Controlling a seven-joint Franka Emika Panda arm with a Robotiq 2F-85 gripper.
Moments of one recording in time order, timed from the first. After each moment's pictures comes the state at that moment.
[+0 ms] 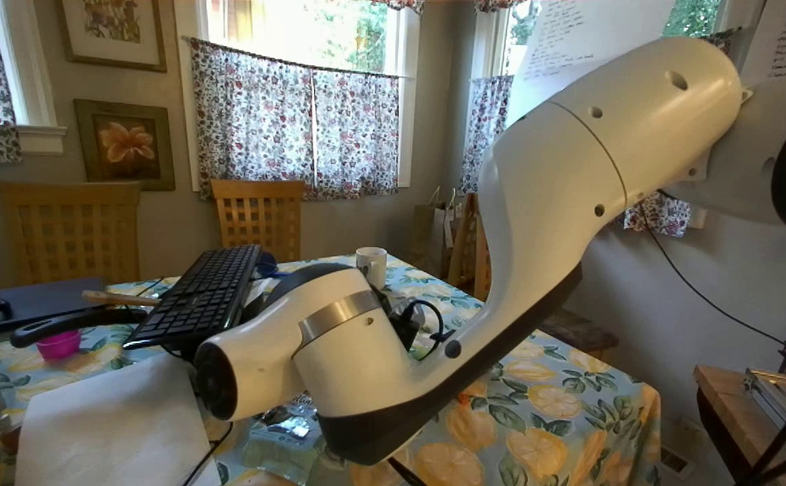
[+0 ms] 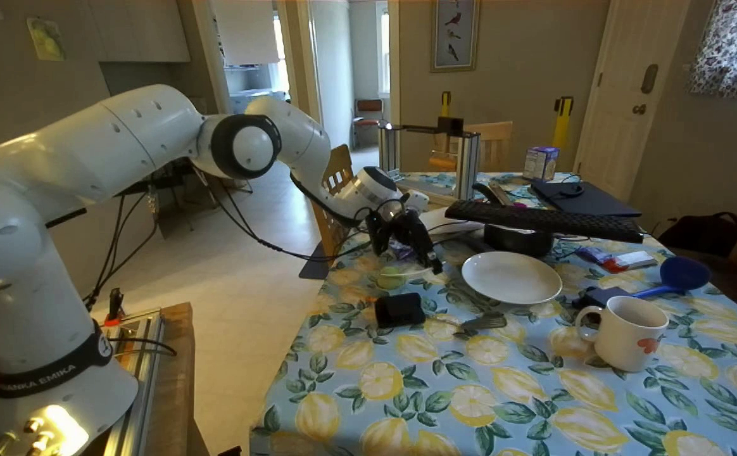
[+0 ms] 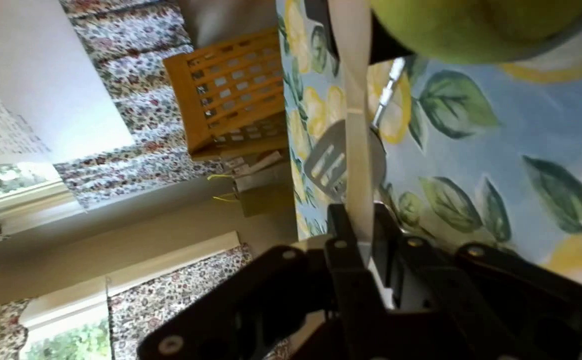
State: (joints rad) arm 0.43 1.22 -0.09 -1.00 -1.04 1.44 1.01
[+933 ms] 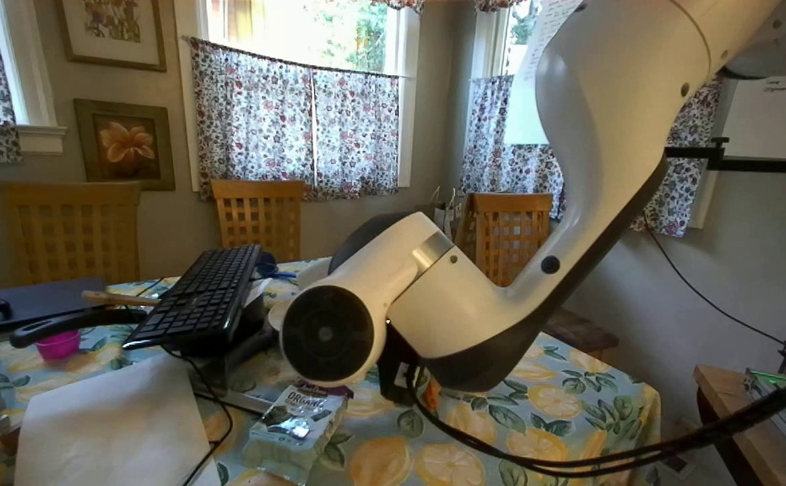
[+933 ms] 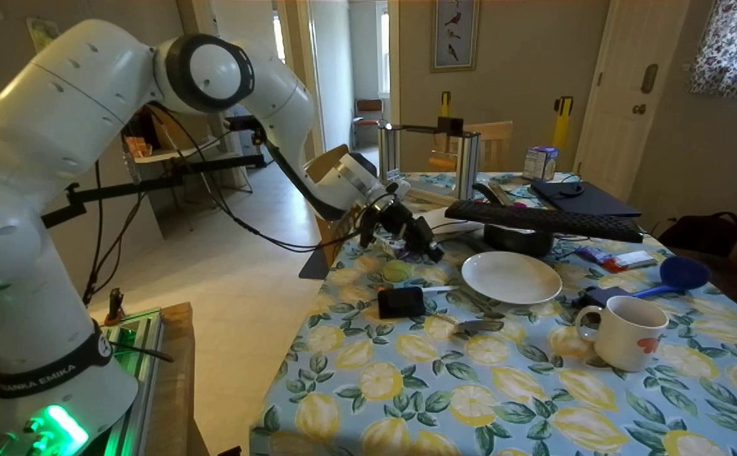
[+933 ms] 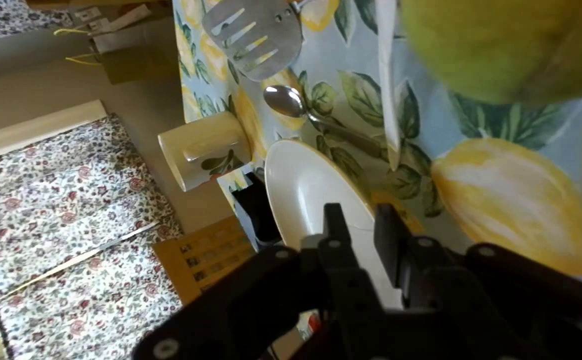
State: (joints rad) arm 0.43 0.86 -0.08 -1.56 -1.25 1.99 1.10
